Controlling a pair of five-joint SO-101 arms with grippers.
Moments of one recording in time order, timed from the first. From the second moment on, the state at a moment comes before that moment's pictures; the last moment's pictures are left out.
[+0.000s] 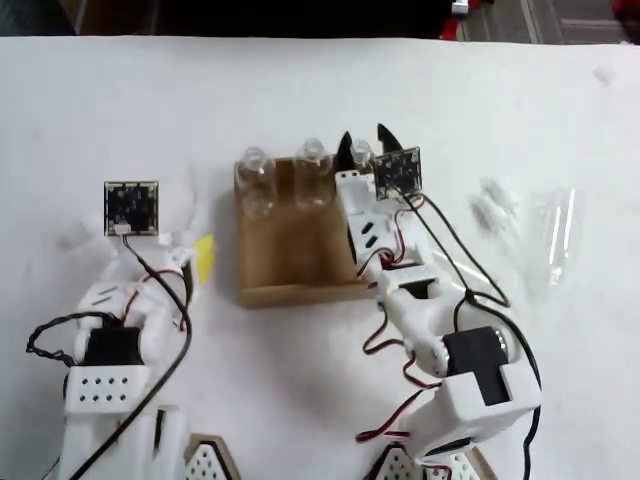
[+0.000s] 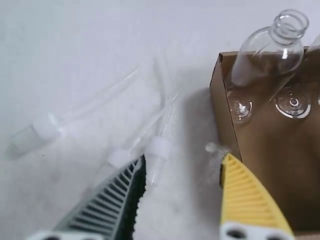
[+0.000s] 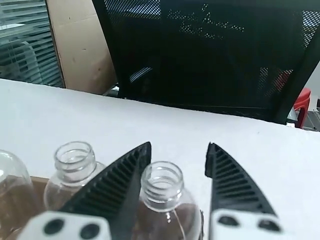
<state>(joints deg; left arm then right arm) -8.1 -63.7 73.8 40.7 2.9 -15.4 5.4 53.3 -46.2 5.1</state>
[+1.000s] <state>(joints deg) -8.1 -63.7 74.8 40.7 2.9 -2.0 -62.3 56.4 40.2 5.7</state>
